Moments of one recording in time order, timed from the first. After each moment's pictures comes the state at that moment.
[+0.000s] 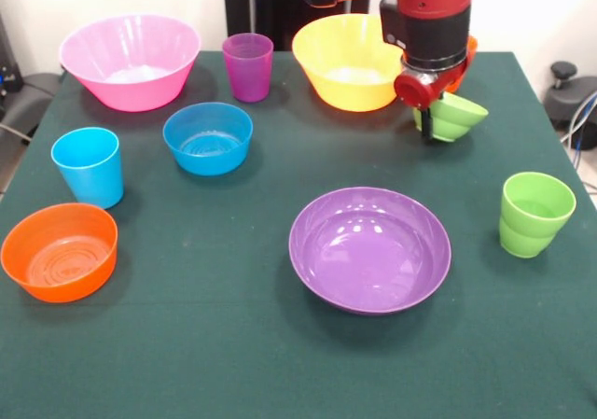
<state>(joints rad) -0.30 -0.48 0.32 1.86 -0.36 0.26 1.14</state>
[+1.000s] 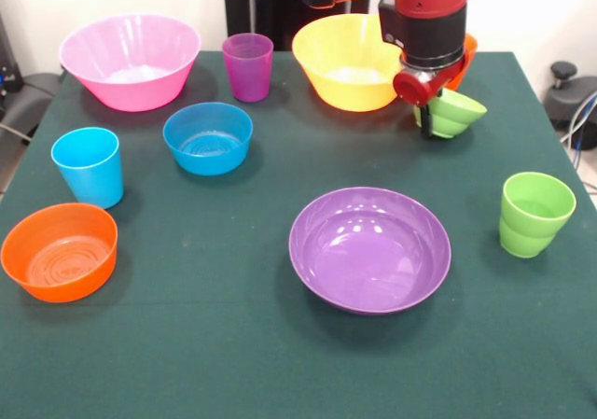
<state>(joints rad) -0.30 -0.47 0.31 1.90 -0.36 0.22 1.14</state>
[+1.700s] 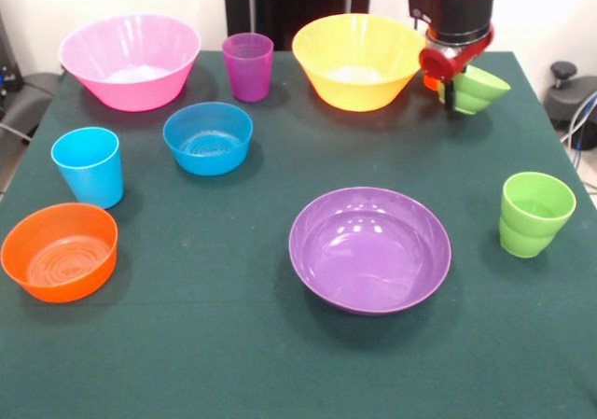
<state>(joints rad) -0.22 -0.52 0.31 1.96 -0.33 0.22 1.26</state>
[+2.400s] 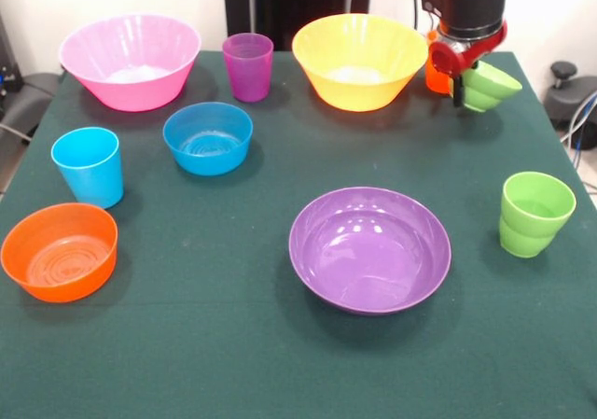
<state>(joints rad) -0.19 -0.53 0.31 1.96 -0.33 0.22 1.38</state>
